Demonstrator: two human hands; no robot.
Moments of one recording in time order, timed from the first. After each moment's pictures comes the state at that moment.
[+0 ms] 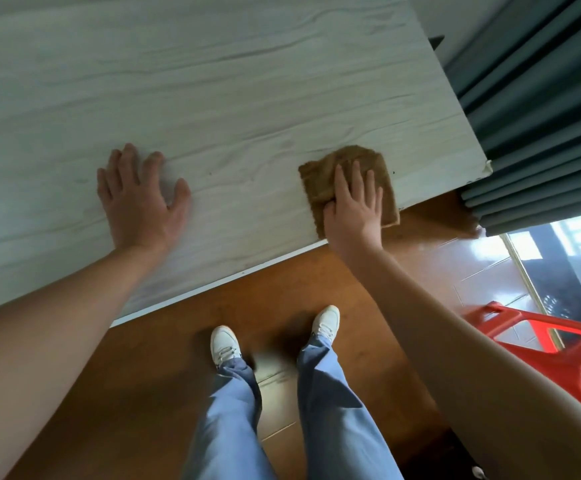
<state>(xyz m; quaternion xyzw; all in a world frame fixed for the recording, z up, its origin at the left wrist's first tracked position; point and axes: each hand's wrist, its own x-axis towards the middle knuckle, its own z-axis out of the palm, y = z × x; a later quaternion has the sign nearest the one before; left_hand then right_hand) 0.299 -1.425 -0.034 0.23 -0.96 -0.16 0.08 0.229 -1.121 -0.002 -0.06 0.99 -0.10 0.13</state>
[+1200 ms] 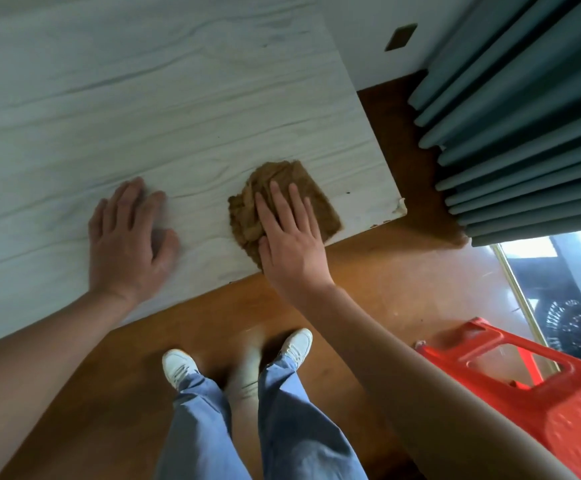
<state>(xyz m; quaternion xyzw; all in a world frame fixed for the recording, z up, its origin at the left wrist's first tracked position) 0.216 -1.248 -0.026 0.11 -0.99 -0.13 0.03 0.151 -0.995 -0.012 -0.25 0.95 -0.15 0.10</state>
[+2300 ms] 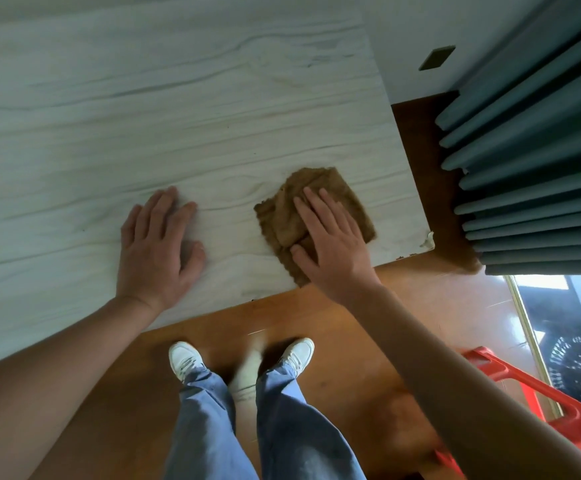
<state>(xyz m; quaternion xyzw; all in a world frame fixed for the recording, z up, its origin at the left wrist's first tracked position) 0.216 -1.250 -0.023 0.11 -0.99 -0.12 0.03 0.103 -0.981 -0.008 -0.31 0.93 -0.13 0.14</state>
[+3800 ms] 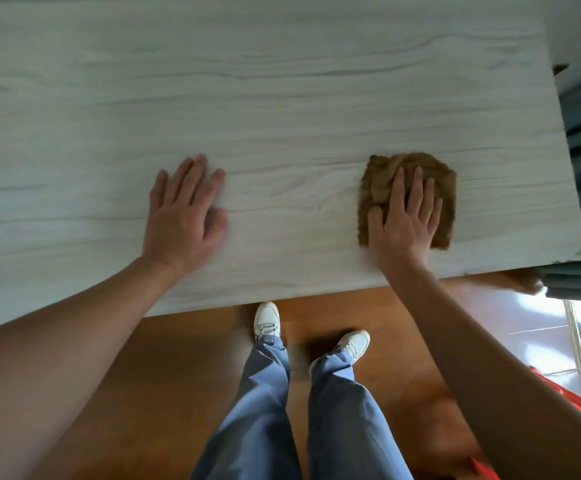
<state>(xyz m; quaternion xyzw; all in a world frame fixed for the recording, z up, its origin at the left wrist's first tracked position) 0.327 -1.467 -0.025 0.13 -0.99 -0.10 0.02 0.174 -1.165 -0.019 -0.09 0.99 -0.09 0.10</state>
